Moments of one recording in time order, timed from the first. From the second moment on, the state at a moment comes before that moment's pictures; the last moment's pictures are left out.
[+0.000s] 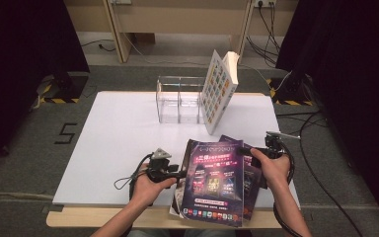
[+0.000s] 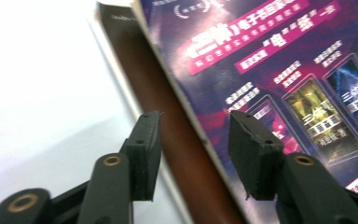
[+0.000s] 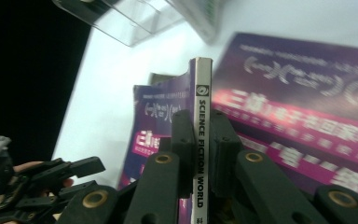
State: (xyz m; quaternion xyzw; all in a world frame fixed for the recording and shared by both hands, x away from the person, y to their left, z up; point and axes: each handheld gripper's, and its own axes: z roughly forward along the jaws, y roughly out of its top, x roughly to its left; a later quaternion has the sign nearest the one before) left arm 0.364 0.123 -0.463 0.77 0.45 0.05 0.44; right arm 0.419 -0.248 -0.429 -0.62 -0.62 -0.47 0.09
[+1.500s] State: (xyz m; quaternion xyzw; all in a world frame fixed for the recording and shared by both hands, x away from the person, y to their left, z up) left arm 0.346 0.174 -0.473 0.74 0.48 0.11 0.45; right arm 0.409 -0.197 -0.314 -0.50 -0.63 -0.59 -0.03
